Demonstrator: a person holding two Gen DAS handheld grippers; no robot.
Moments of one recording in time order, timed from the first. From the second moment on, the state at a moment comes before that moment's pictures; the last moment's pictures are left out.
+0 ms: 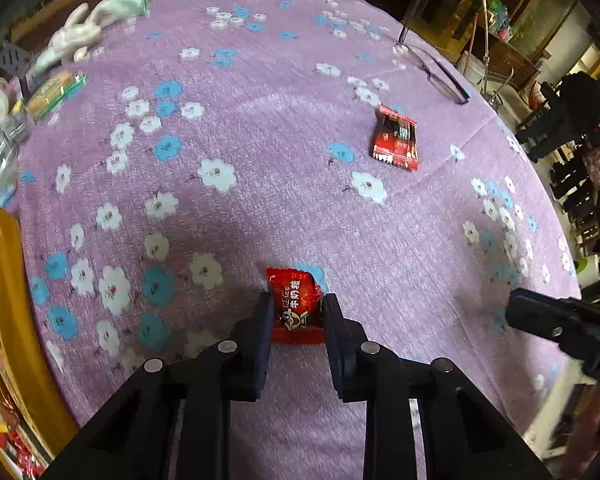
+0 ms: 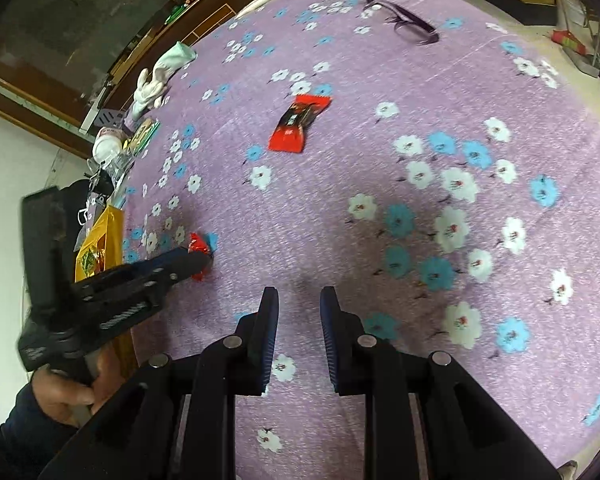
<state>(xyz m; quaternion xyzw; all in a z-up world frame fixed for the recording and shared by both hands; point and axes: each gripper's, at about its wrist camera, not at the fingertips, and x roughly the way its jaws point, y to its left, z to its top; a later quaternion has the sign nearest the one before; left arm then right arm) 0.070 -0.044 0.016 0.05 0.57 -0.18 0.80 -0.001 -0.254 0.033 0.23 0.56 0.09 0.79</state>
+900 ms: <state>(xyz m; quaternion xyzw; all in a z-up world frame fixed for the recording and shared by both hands) 0.018 -0.001 0.013 0.08 0.56 -0.15 0.81 0.169 -0.207 0.012 0.12 0.59 -0.03 0.80</state>
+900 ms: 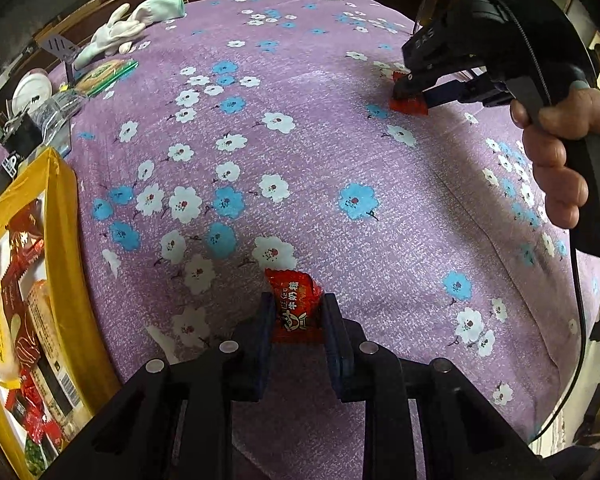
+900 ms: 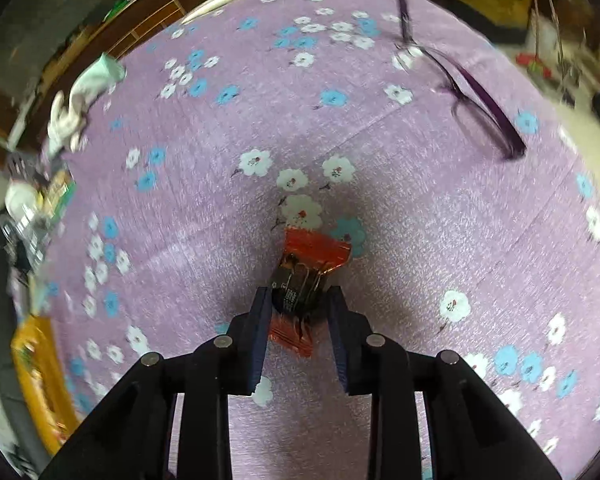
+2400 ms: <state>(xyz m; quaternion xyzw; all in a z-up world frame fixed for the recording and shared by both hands) 0.020 -0.014 0.011 0.10 0.55 -0.16 0.82 -0.011 -0.191 0.004 0.18 0.59 0.08 0.79</state>
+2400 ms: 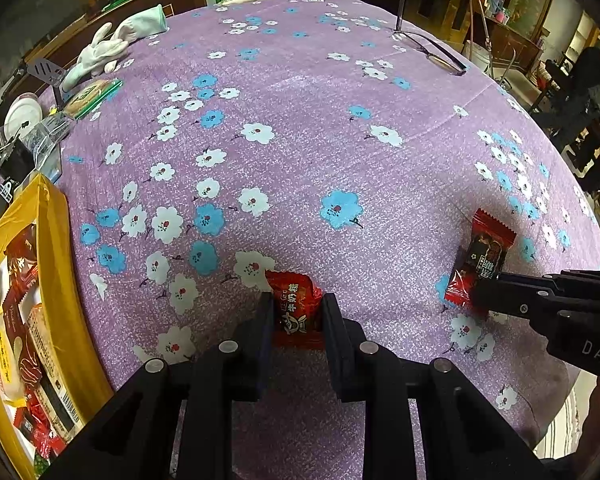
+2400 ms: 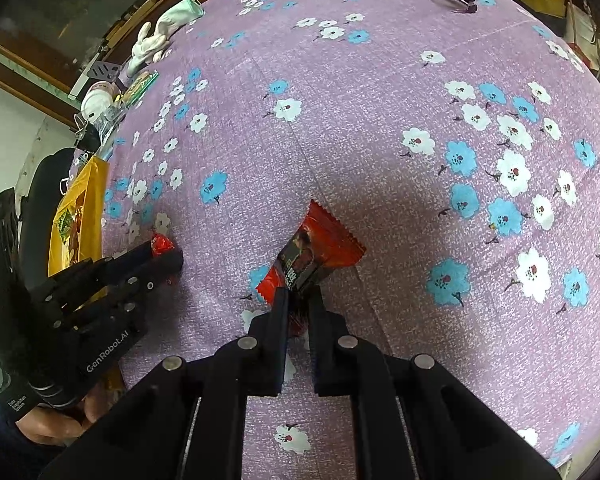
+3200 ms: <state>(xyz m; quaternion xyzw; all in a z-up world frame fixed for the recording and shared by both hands) 0.017 -0.017 0.014 0.11 0.54 -0.16 0.82 -0.010 -0.187 0.004 0.17 0.59 0.08 0.79</state>
